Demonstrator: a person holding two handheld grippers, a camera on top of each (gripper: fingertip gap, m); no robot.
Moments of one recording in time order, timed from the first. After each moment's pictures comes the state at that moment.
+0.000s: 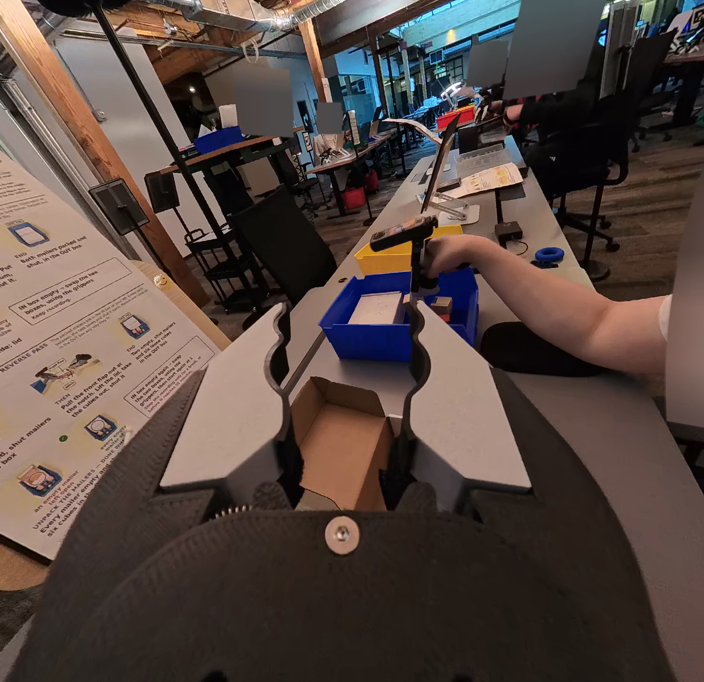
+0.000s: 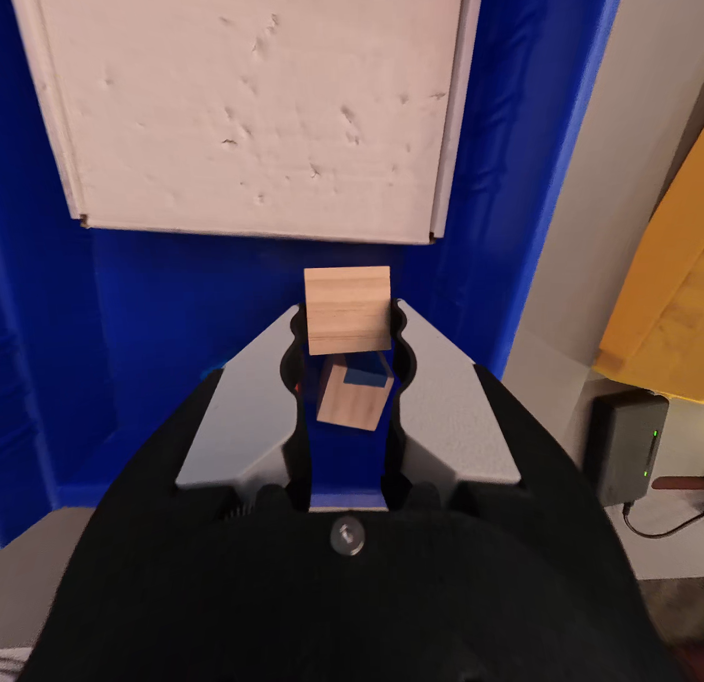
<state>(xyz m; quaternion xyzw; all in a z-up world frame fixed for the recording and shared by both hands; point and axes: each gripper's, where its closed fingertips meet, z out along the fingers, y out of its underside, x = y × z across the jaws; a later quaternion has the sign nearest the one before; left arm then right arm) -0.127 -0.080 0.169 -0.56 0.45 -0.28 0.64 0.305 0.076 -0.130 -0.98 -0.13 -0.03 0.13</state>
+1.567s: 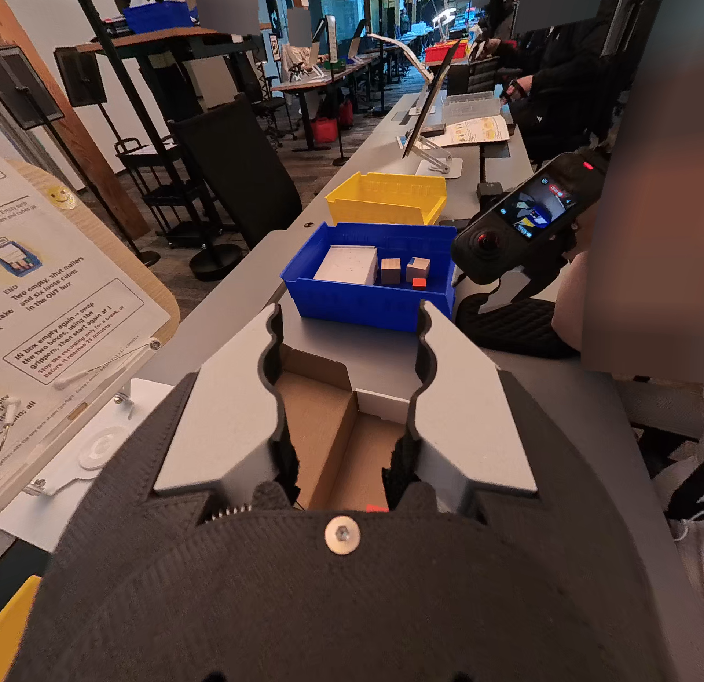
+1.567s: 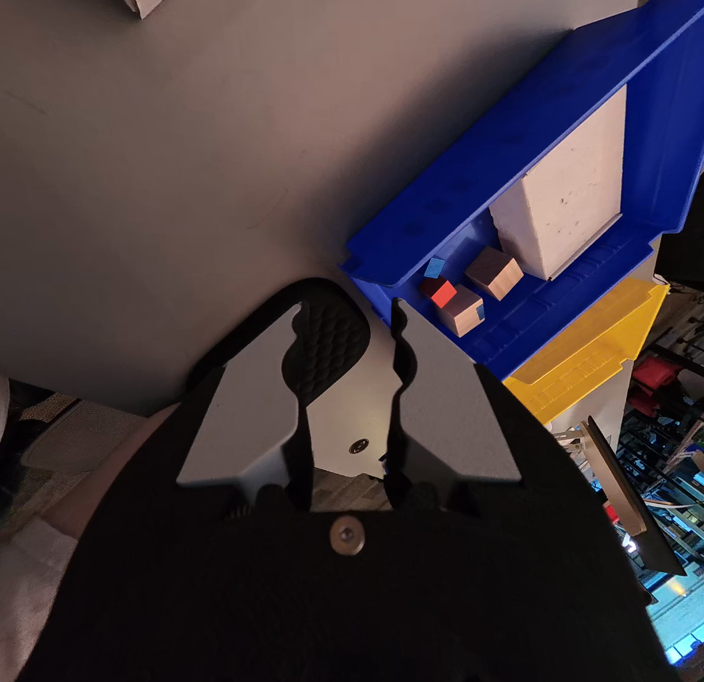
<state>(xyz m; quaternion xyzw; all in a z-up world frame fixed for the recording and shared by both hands) -0.087 -0.051 0.119 -0.63 0.45 -0.31 0.55 0.134 -0.092 -0.053 -0.84 -0.49 -0.19 0.09</state>
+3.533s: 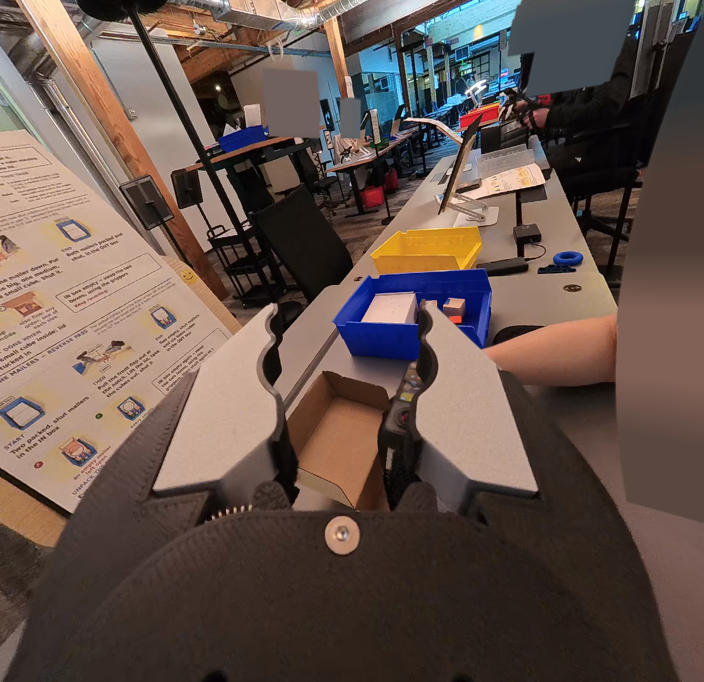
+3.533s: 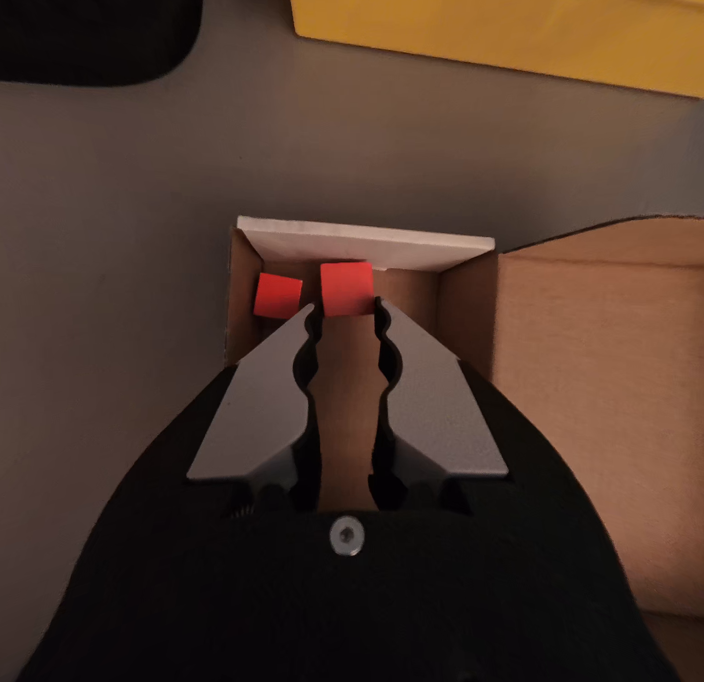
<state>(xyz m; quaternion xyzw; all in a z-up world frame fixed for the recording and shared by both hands) -0.143 -0.086 0.178 -0.57 0.43 -0.26 0.65 -0.135 -0.056 -0.154 -0.61 -0.74 0.17 0.23</state>
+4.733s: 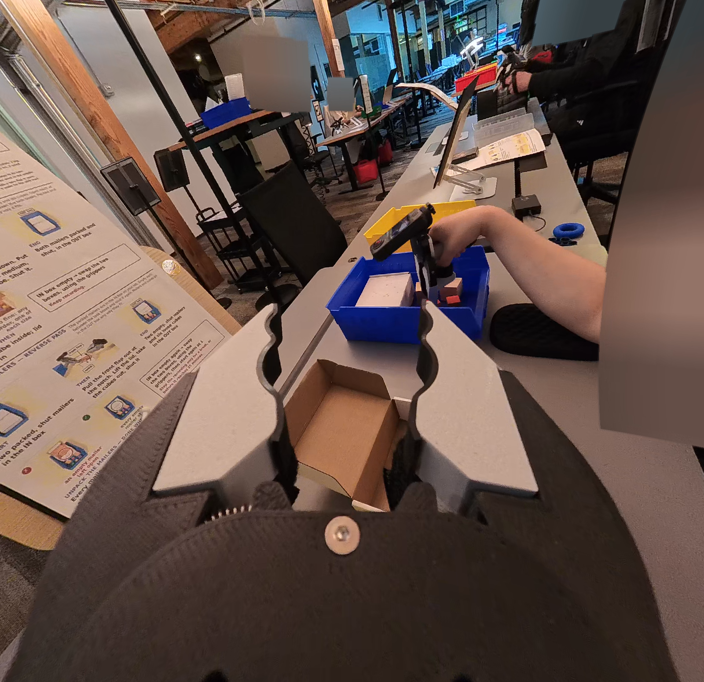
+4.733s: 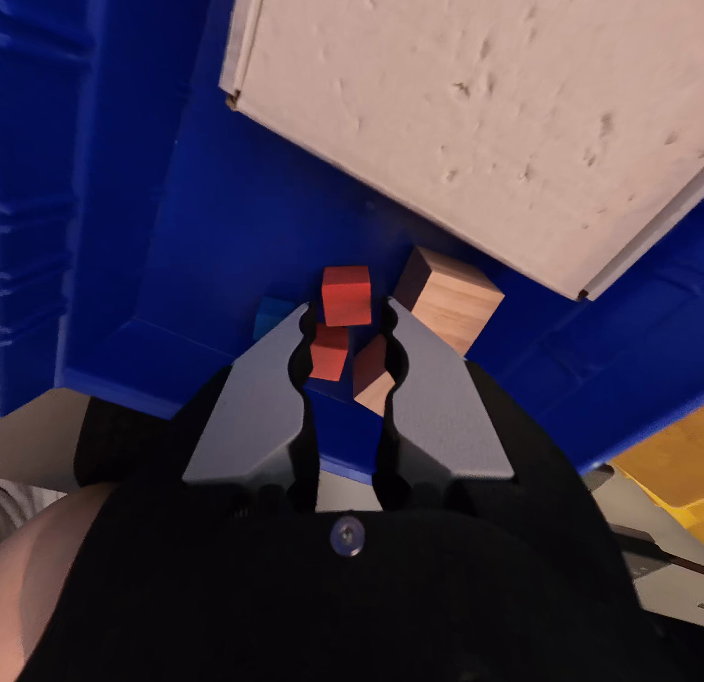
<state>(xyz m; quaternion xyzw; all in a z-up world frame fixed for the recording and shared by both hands) -0.127 -0.085 0.165 -0.58 0.46 -0.24 0.63 0.263 0.044 -0.146 -0.95 -0.32 0.00 0.01</state>
